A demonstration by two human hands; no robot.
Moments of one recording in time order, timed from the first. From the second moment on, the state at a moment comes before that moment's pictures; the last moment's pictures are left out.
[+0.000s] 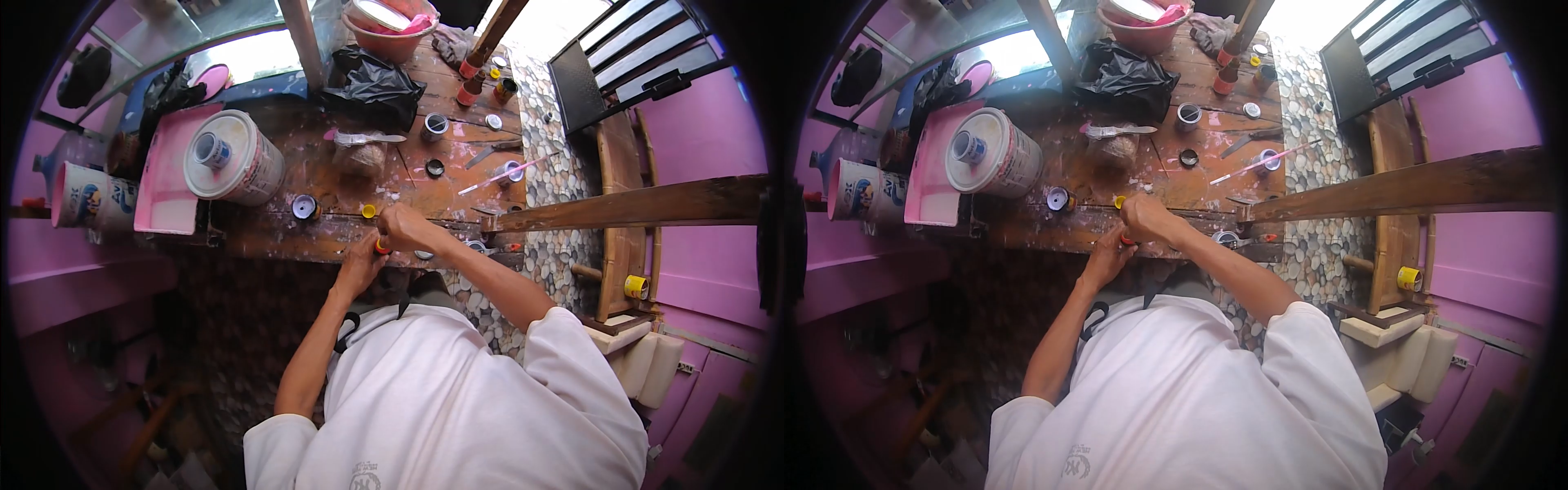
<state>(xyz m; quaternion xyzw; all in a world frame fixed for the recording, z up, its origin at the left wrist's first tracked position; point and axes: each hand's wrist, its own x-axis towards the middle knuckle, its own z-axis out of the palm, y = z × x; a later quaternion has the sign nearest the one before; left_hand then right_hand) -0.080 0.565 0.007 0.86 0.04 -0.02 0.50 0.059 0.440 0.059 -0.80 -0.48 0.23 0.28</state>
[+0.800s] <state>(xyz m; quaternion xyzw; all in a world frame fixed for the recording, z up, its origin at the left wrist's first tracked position) -0.083 0.562 0.003 0.86 0.01 0.05 0.52 0.055 0.419 0.036 -0.83 -0.46 0.21 0.24</state>
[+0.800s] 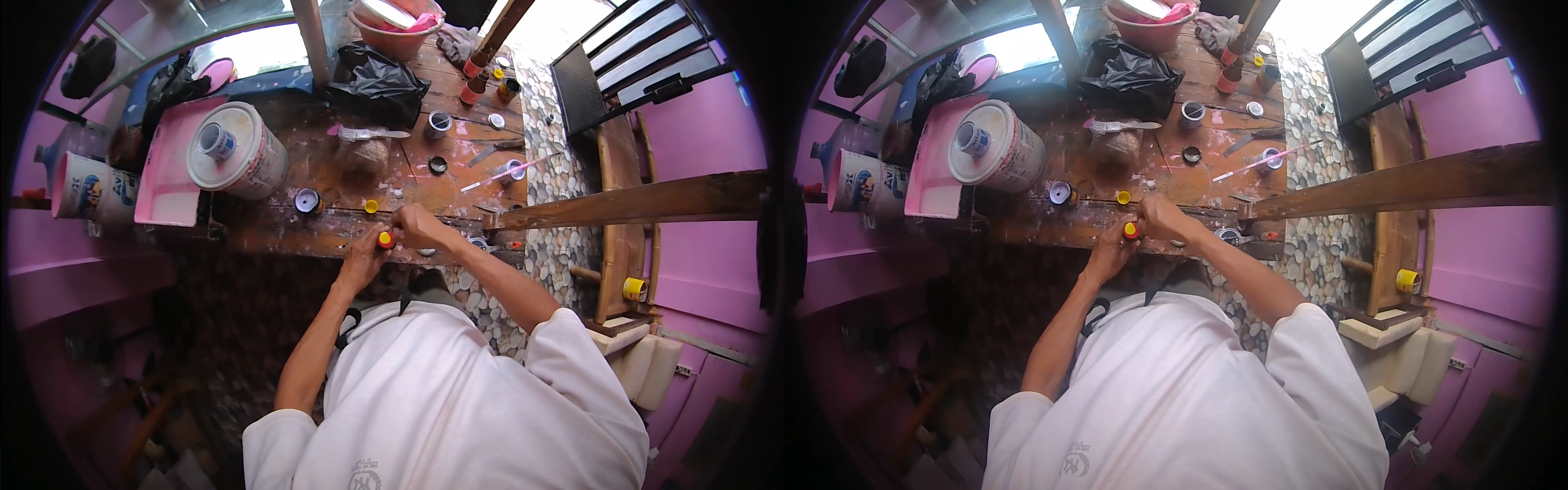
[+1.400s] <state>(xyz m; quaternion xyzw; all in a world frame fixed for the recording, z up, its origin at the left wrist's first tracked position) -0.077 0.555 -0.024 0.88 0.00 0.04 0.48 0.014 0.384 0.021 -0.77 -0.26 0.32 0.48</state>
